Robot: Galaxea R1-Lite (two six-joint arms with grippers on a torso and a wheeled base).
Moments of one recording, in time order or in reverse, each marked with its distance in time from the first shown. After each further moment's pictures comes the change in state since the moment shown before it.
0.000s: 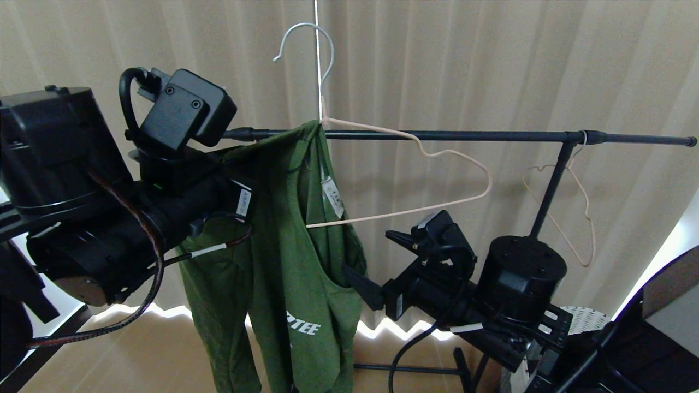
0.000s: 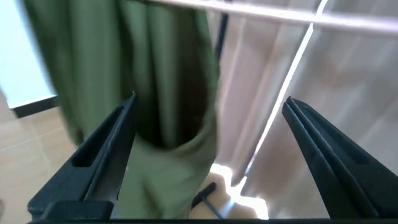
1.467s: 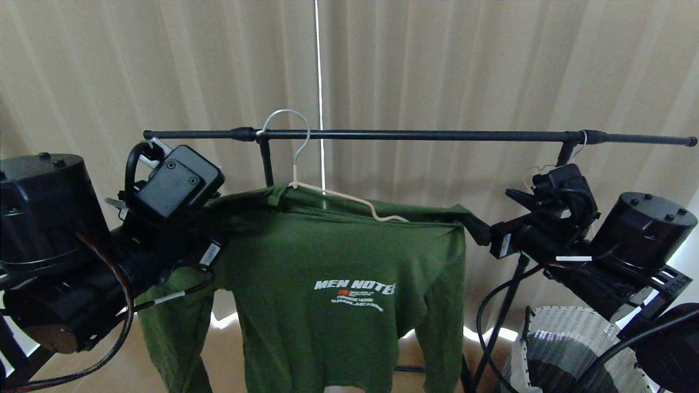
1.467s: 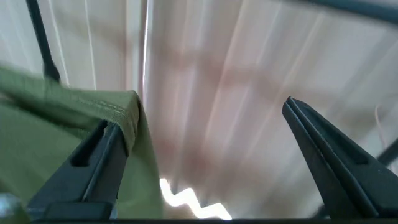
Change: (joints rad) left arm 0.107 -0.054 0.202 -0.001 0.005 0.176; right arm -0.413 -0.210 0.106 0.041 -0.040 -0.094
